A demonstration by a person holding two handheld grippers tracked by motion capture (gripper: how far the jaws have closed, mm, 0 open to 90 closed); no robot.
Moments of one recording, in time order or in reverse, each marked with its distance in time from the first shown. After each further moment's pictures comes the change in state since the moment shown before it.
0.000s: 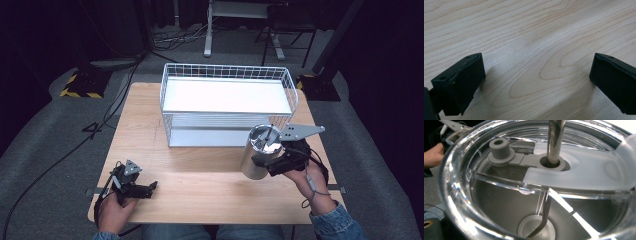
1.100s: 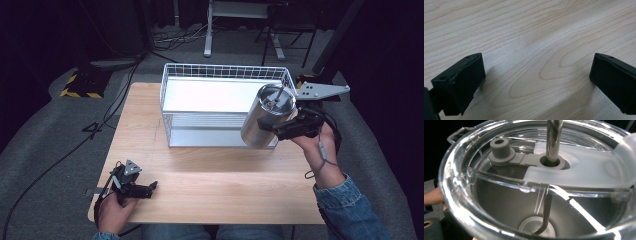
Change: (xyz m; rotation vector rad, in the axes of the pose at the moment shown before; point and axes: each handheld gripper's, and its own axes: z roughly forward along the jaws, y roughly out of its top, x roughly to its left) left arm 0.000 0.000 0.000 0.000 -0.002 -0.003; right arm -0.027 0.083 -0.035 -0.136 -0.034 0.021
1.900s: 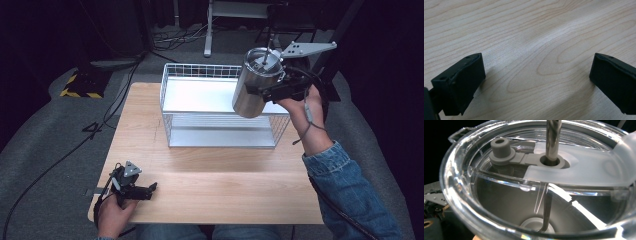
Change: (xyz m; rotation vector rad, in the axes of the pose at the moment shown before) left arm -0.003 -0.003 -0.003 0.002 0.005 -0.004; right arm -0.022 0.074 0.031 -0.009 -0.057 -0.016
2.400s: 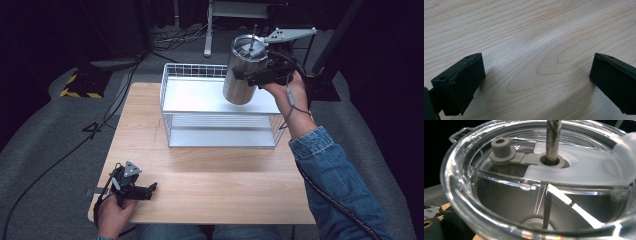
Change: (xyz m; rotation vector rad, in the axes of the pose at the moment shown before) left arm 0.000 0.000 0.000 0.000 0.000 -0.003; right arm -0.012 0.021 0.039 -0.010 -0.037 -0.004
